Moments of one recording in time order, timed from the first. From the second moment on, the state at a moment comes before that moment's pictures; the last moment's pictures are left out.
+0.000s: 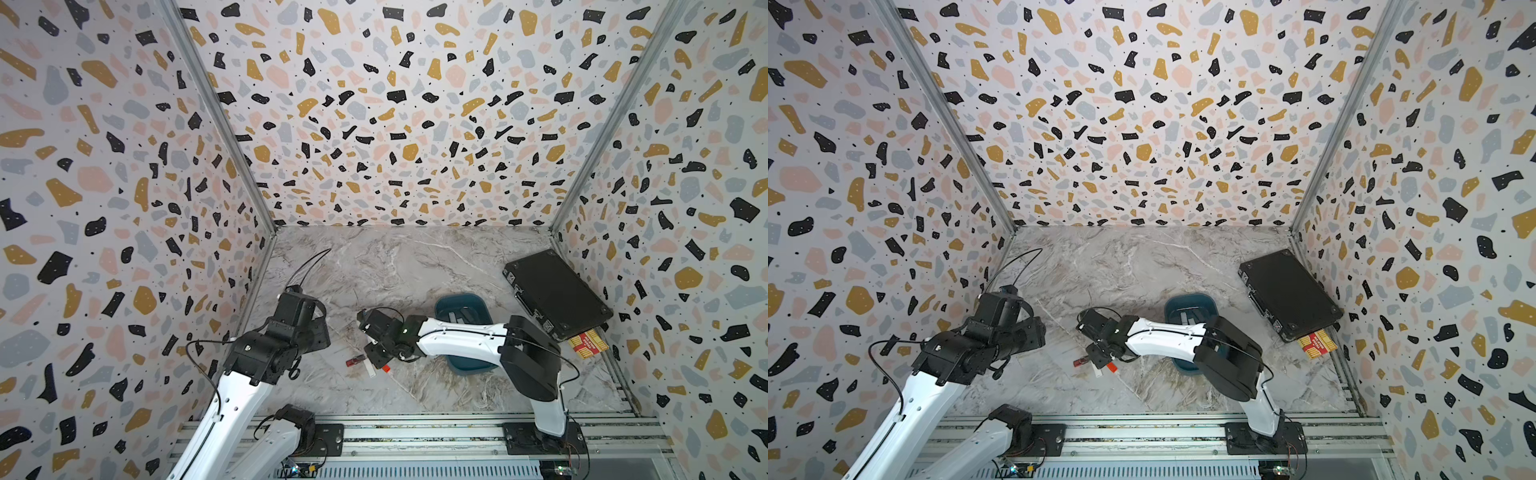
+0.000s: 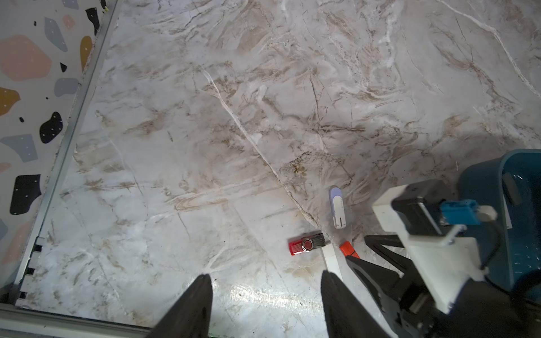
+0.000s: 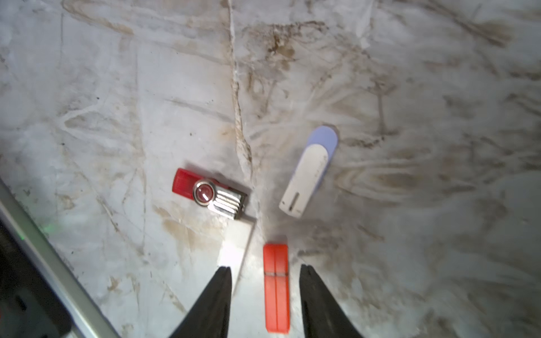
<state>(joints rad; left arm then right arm) -0.32 0.80 0.98 -1.16 -0.18 -0.48 1.17 2.02 1.50 -0.54 0.03 0.41</state>
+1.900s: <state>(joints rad) -0.51 1.05 0.88 -0.98 0.00 -0.49 0.48 1.49 0.95 -0.63 0.17 0.27</state>
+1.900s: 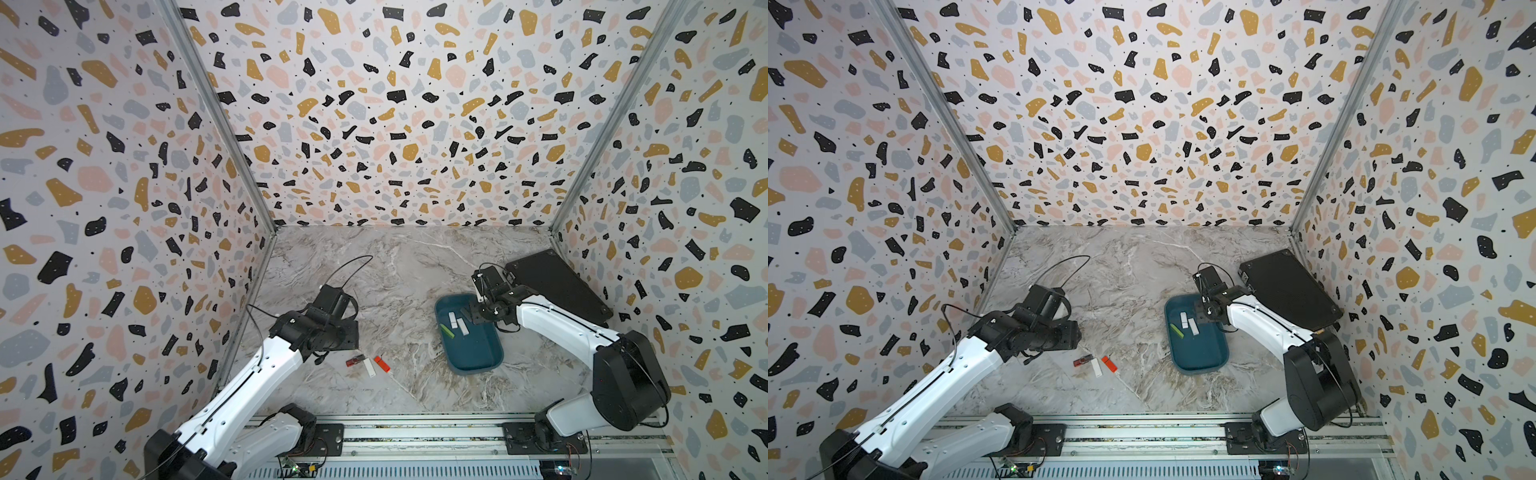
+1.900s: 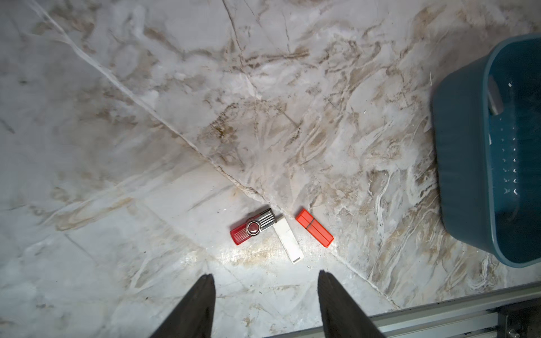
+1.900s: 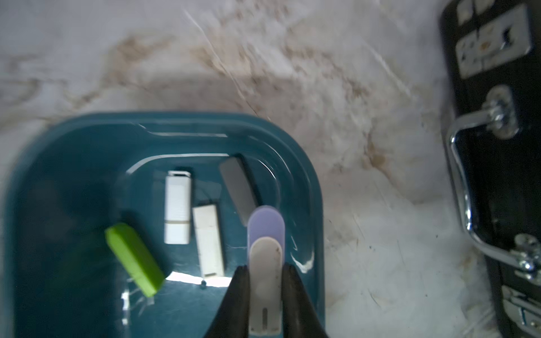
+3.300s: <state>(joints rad) -0.93 1.49 0.82 -0.75 -0.07 -0.87 0.46 1.40 0.90 -0.52 -0.04 0.27</state>
